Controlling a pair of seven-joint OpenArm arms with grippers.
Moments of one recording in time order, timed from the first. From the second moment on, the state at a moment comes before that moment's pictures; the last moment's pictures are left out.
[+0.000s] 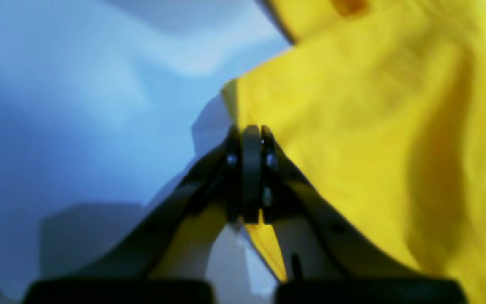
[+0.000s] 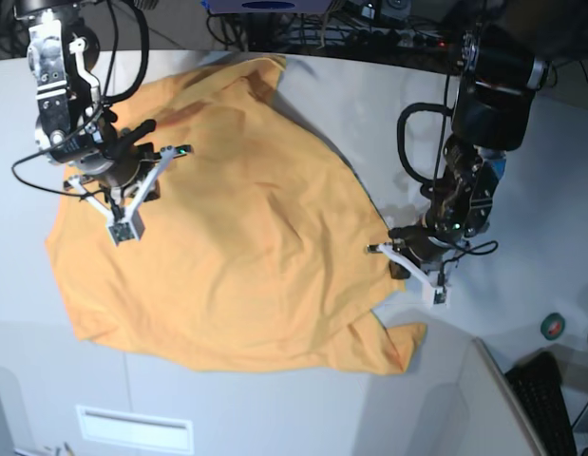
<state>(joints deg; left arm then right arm) -15.2 -15.6 11.1 47.3 -26.6 -8.5 14.3 -12.7 10.3 -4.1 98.0 11.8 9.0 -50.2</state>
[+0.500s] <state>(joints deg) 8.4 -17.3 -9.7 71.2 -26.5 -1.6 14.0 -18.0 6.4 7.1 99.8 11.8 8.9 -50.5</state>
